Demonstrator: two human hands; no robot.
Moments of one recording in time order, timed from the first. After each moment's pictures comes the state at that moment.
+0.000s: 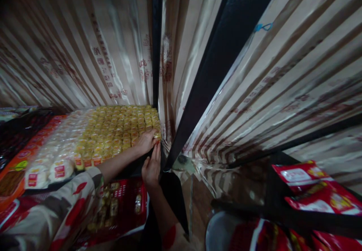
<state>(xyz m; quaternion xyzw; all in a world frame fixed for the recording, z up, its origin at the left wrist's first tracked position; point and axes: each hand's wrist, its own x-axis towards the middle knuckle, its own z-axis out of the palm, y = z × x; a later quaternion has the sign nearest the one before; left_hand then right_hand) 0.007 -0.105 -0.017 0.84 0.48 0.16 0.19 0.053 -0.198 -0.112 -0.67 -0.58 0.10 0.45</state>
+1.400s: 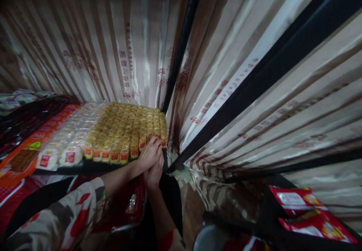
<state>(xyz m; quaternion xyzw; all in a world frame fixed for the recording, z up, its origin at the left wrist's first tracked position) 0.003 -0.147 -0.015 0.79 0.52 0.24 0.21 0.057 -0.199 -0.114 -0.62 -0.64 0.00 0.46</state>
